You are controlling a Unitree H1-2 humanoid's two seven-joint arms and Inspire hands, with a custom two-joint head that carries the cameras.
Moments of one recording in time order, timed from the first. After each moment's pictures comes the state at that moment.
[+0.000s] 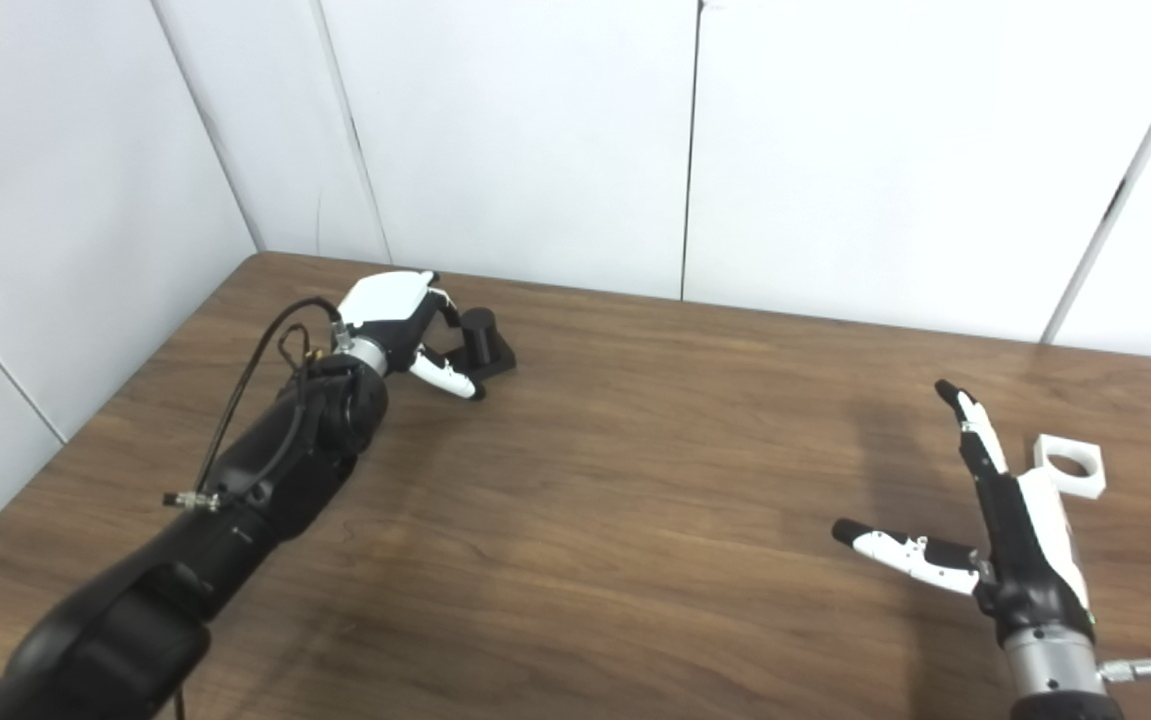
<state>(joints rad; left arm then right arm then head) -0.61 0.44 -0.26 0.50 0.79 0.34 -0.08 -0.17 -0.21 0.07 -0.13 -0.38 0.11 0.02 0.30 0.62</state>
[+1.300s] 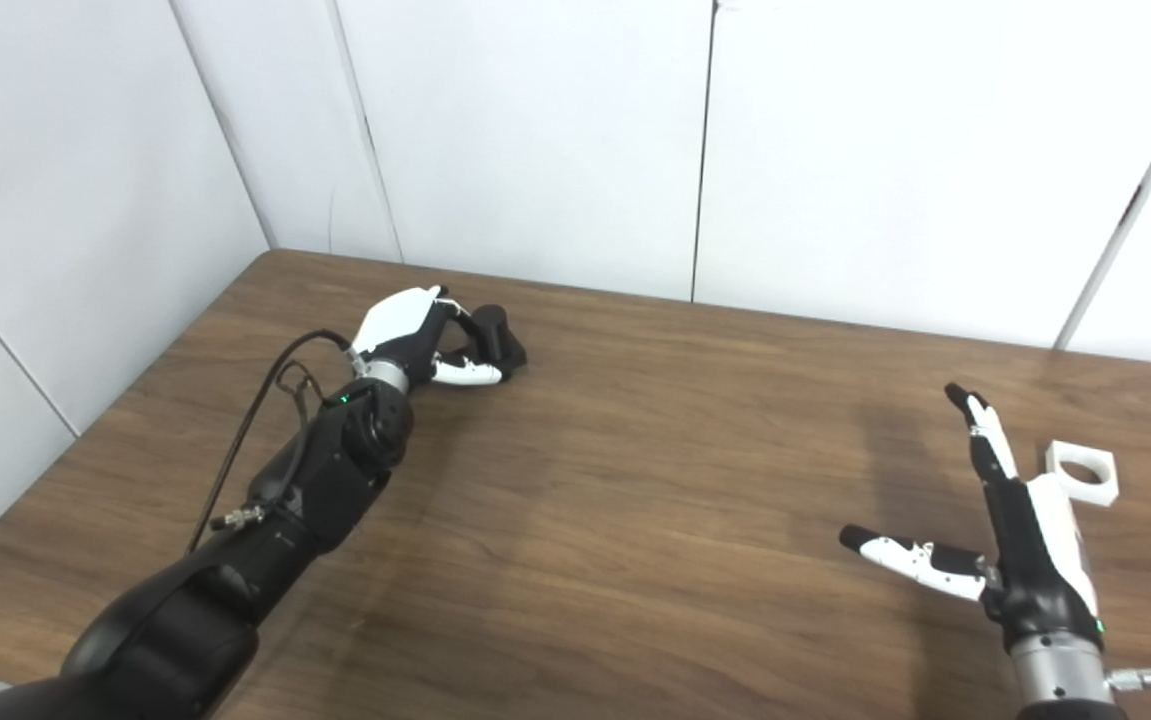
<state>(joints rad) -0.64 0.37 -0.25 0.66 0.60 0.30 0.08 -0.15 -0.21 0.06 -0.15 -0.40 0.11 0.02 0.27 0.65</state>
